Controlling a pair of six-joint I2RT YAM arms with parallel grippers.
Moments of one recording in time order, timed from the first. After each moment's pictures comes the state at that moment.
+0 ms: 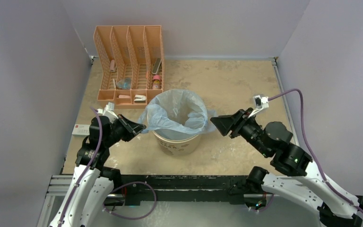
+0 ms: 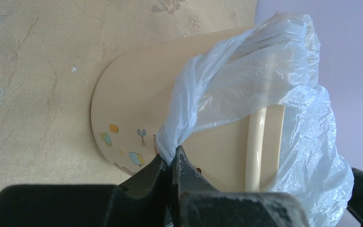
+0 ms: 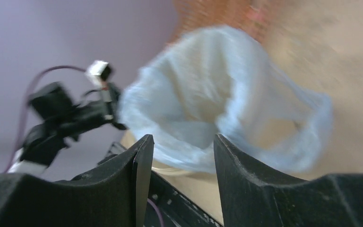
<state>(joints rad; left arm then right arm) -0.18 0.53 0.56 -0.49 0.36 -0.98 0.92 0.57 0.87 -0.51 0.29 0.78</state>
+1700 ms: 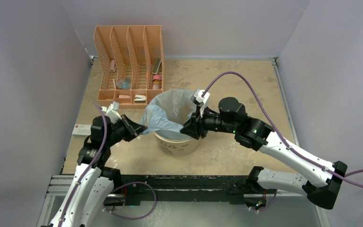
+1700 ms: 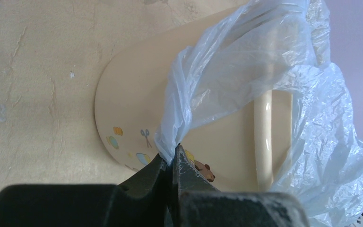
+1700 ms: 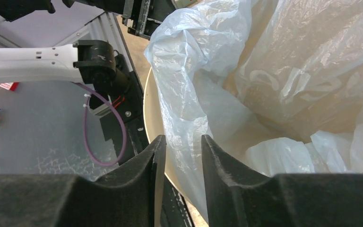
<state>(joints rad) -0.18 0.54 0.52 -0.42 0.42 -0.86 0.93 1.03 1.05 -0.36 -0.33 0.23</state>
